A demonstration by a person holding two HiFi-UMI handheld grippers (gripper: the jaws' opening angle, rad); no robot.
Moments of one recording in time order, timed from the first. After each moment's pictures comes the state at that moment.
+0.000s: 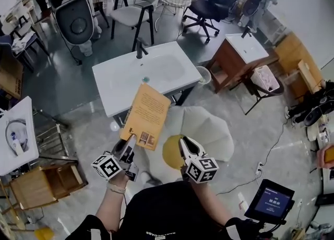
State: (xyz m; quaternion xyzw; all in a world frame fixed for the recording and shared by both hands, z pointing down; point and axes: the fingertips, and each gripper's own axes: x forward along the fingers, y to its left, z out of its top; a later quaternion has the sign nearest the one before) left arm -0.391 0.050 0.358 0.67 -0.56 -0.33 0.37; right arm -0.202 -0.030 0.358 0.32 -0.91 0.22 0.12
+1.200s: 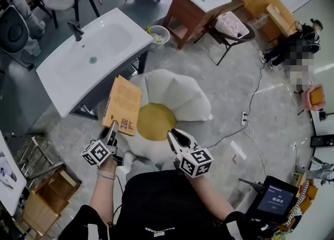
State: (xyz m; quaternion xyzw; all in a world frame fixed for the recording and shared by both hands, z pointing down) left arm -0.287 -0.046 0.497 0.66 -0.55 -0.18 0.47; right arm -0.056 -0.043 0.413 0.40 -0.86 0.28 0.16
